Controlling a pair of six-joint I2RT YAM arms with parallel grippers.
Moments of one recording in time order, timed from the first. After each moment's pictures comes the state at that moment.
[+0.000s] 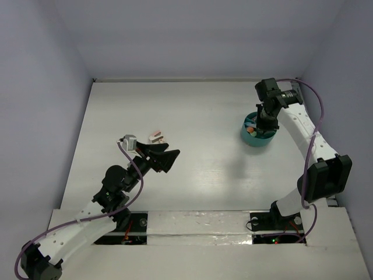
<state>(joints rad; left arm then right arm) -0.73 0.45 0.26 0.40 0.00 -0.65 0.24 1.54 1.54 -1.21 0.29 0.37</state>
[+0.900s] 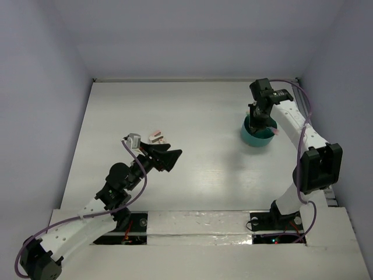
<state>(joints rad) -0.73 0.52 0.25 0.42 0.01 -0.65 0.24 1.64 1.52 -1.09 0.18 0.32</state>
